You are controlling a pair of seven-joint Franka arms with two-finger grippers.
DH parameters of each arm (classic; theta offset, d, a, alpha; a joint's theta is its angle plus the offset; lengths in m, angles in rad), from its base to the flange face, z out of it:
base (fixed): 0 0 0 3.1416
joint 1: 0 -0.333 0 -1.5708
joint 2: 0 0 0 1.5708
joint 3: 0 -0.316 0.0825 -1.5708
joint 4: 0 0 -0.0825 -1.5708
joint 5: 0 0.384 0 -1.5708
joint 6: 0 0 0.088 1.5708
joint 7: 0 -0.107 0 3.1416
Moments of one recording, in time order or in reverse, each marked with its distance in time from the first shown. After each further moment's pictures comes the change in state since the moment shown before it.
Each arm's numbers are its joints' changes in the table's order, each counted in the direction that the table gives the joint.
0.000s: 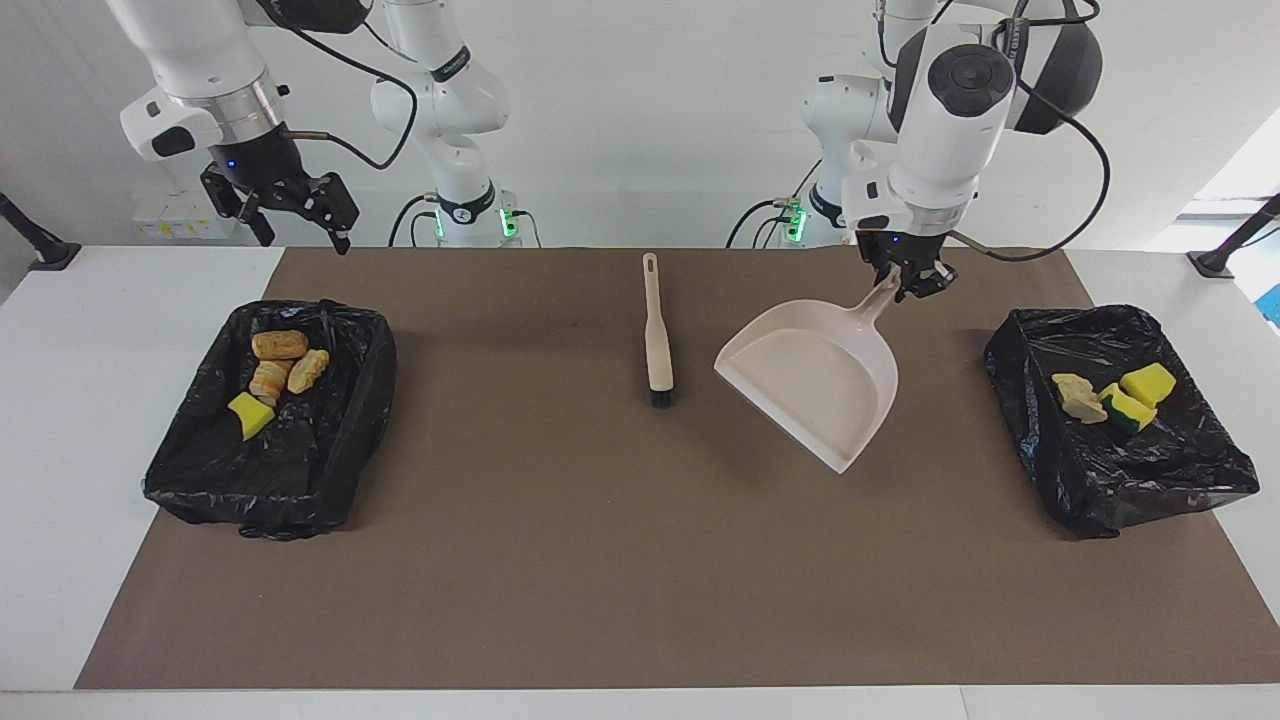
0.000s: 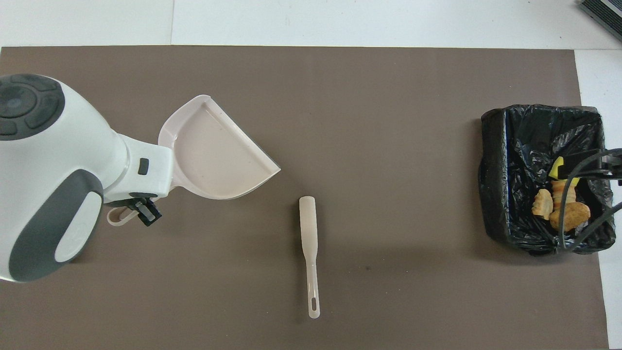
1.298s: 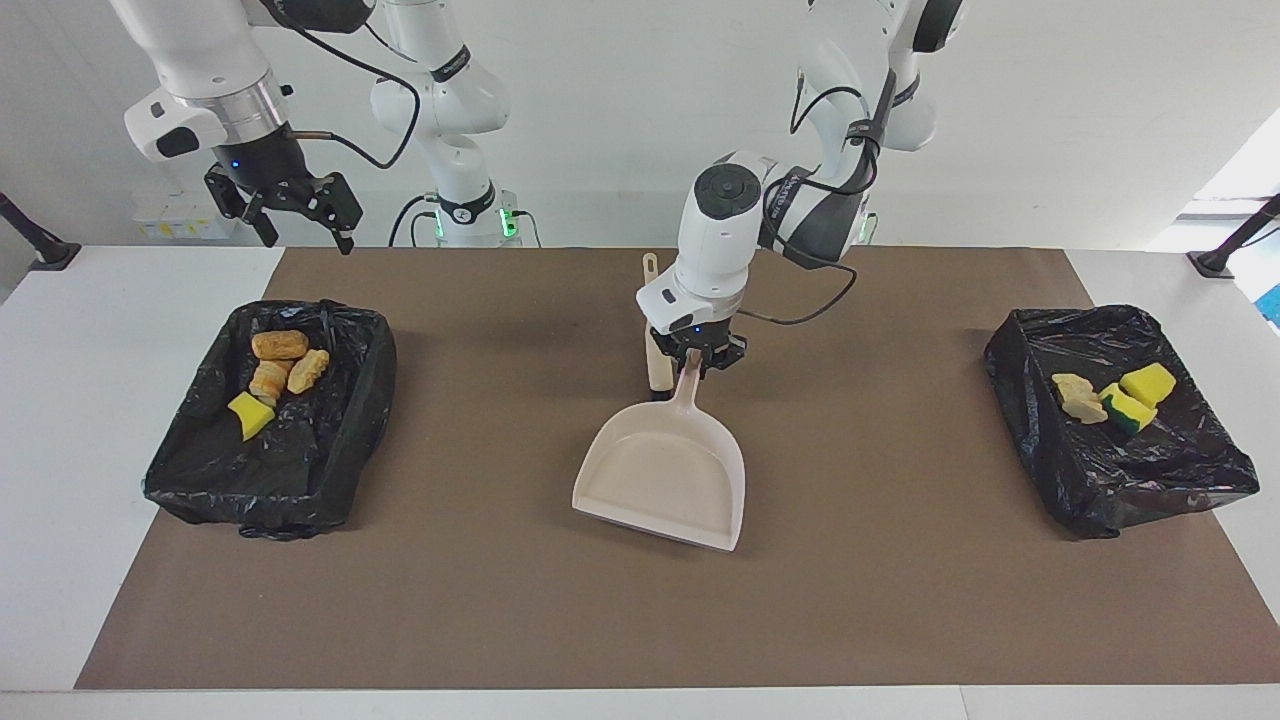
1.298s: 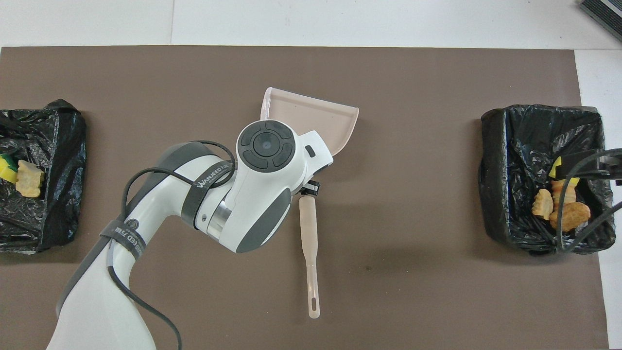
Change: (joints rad) left arm 0.283 -0.347 0.005 0.083 -0.107 -0.433 0.839; right arm -0.001 0.000 -0.002 0.000 0.004 0.000 0.000
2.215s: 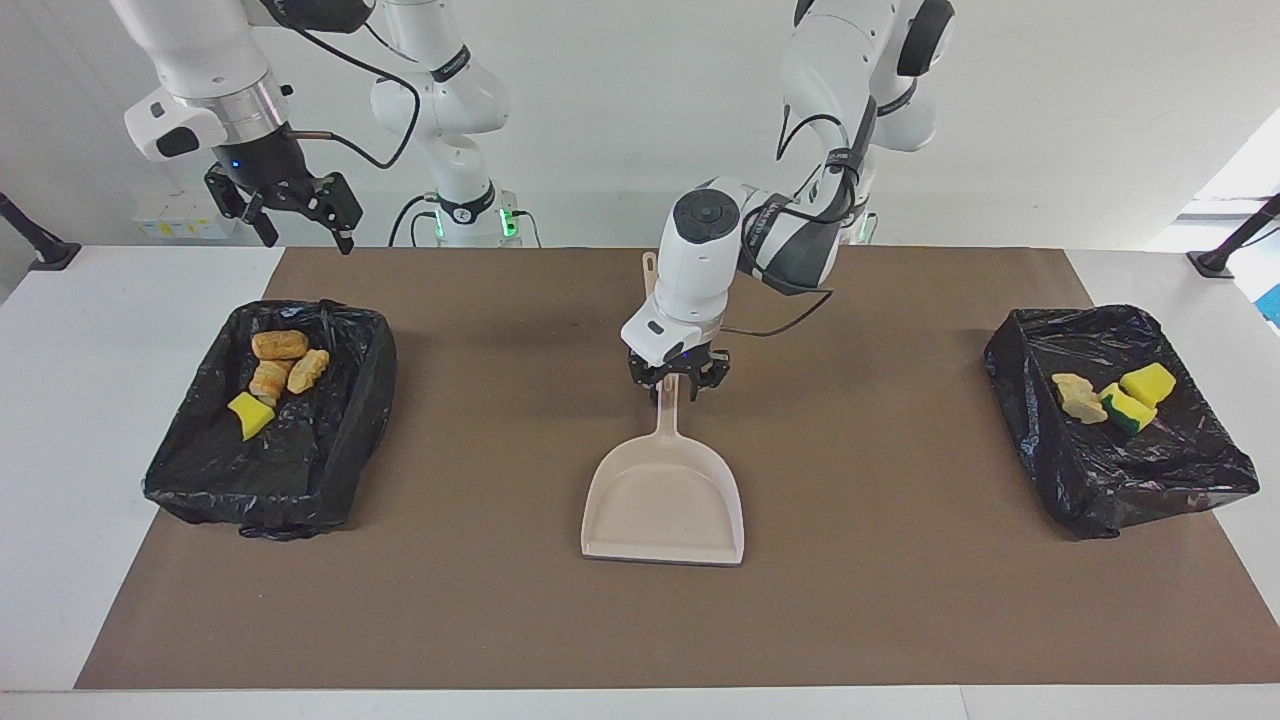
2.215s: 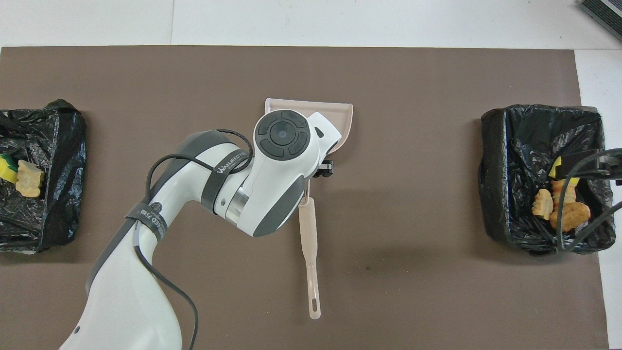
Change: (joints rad) left arm 0.026 -0.087 -0.027 0.104 0.000 -0.040 0.198; right arm 0.000 0.000 0.000 0.000 0.000 0.000 0.000
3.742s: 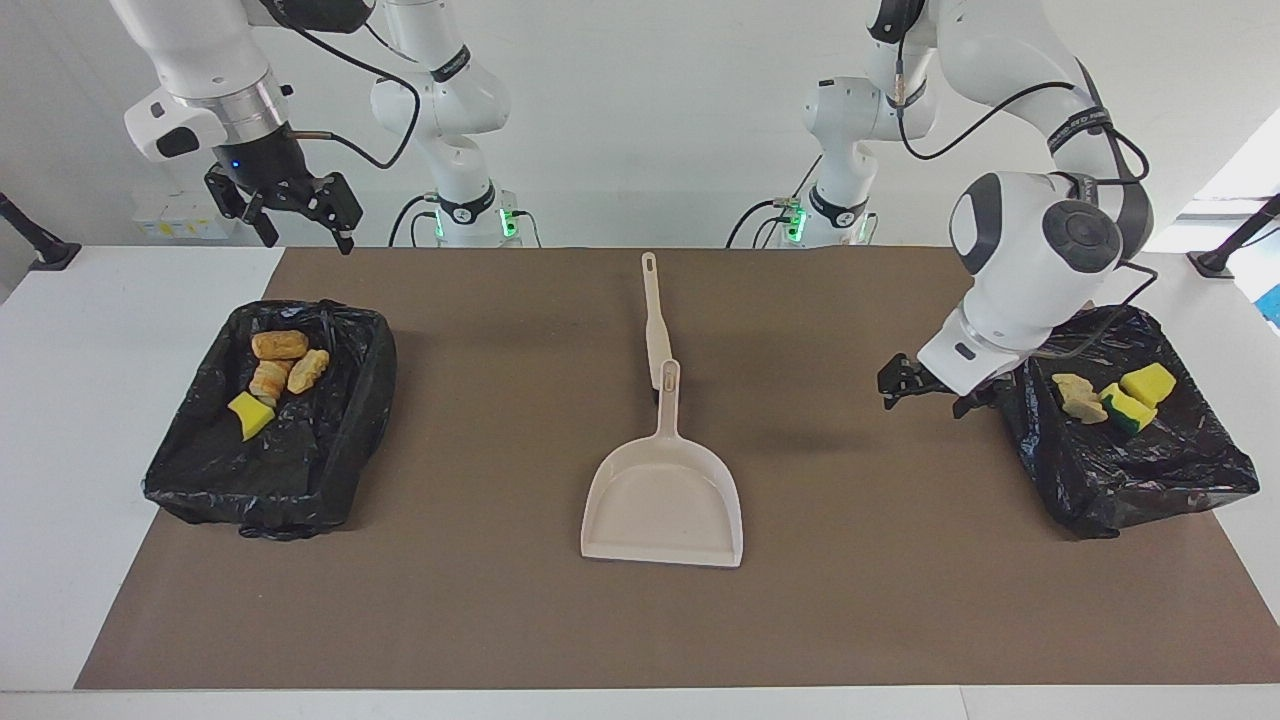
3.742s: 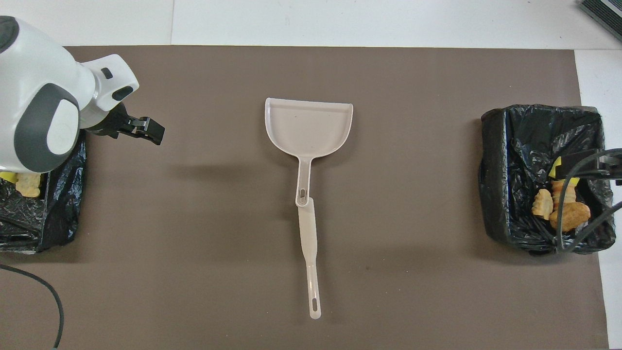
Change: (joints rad) left arm -0.524 0.119 -0.015 0.000 0.000 0.234 -0.684; right arm 0.000 0.000 0.000 0.000 0.000 0.000 0.000
